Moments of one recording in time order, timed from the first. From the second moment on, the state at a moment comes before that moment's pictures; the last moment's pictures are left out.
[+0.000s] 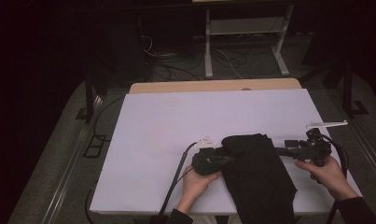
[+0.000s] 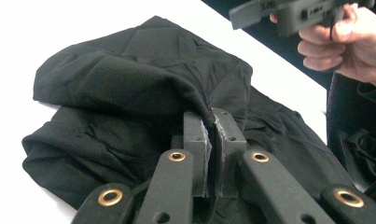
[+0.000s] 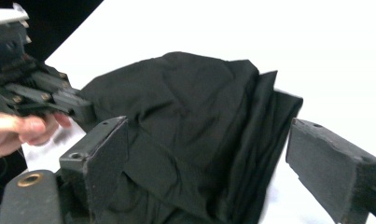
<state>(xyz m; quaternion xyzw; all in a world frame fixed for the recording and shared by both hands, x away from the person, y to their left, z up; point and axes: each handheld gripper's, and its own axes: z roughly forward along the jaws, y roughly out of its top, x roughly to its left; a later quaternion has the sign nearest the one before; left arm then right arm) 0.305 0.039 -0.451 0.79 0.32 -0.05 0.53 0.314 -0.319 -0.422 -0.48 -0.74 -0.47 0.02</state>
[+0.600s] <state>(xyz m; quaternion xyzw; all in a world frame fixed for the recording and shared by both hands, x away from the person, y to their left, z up) 0.303 0.038 -0.447 0.79 0.31 -0.04 0.53 0.346 -0.295 -0.390 -0.44 -0.76 -0.47 0.00</state>
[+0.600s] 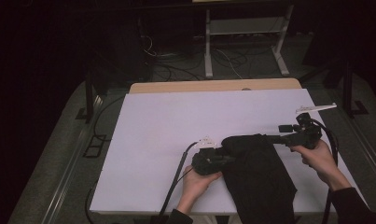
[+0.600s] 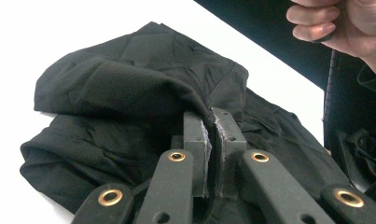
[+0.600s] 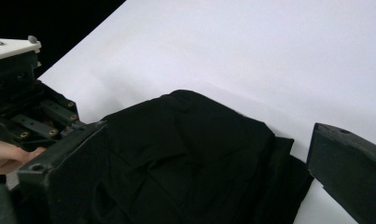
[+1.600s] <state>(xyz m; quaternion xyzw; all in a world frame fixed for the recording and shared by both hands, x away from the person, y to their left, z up) 0.304 0.038 -0.449 0.79 0.31 -0.04 0.53 0.384 -0.278 -0.412 -0.45 -0.77 -0.45 0.02</state>
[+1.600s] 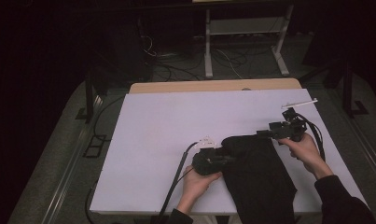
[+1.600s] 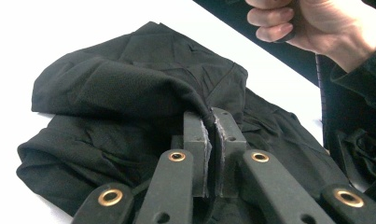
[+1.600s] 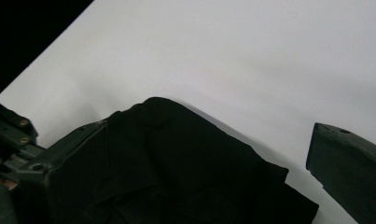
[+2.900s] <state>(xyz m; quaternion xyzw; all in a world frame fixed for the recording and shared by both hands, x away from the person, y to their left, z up) 0.303 0.035 -0.451 0.79 0.31 -0.05 0.53 0.402 -0.272 -0.453 -0.47 -0.78 -0.41 0.08</state>
